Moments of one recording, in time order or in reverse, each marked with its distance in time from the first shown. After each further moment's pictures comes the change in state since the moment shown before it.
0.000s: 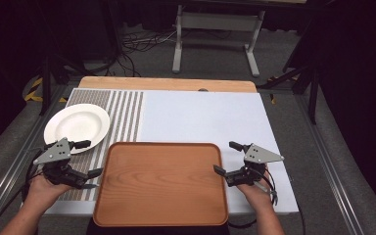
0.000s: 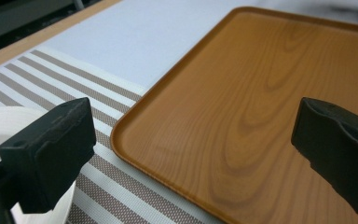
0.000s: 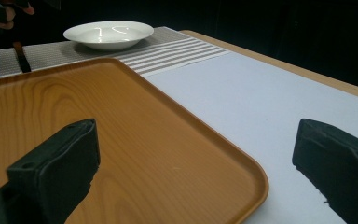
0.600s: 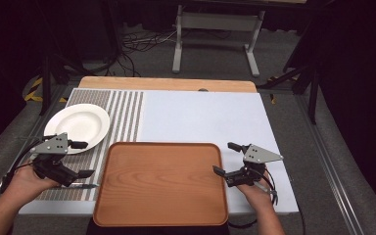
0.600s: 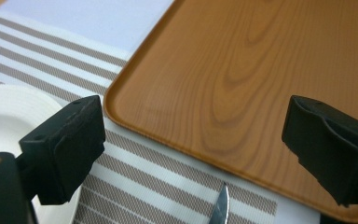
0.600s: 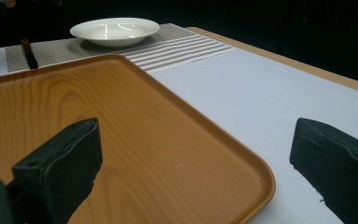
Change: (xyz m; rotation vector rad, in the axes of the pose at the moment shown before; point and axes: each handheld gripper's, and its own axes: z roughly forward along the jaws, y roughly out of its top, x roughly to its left) left arm 0.017 0.015 -0.018 0.215 -0.122 0.046; right arm 0.000 0.000 0.001 0.012 0.021 -0.002
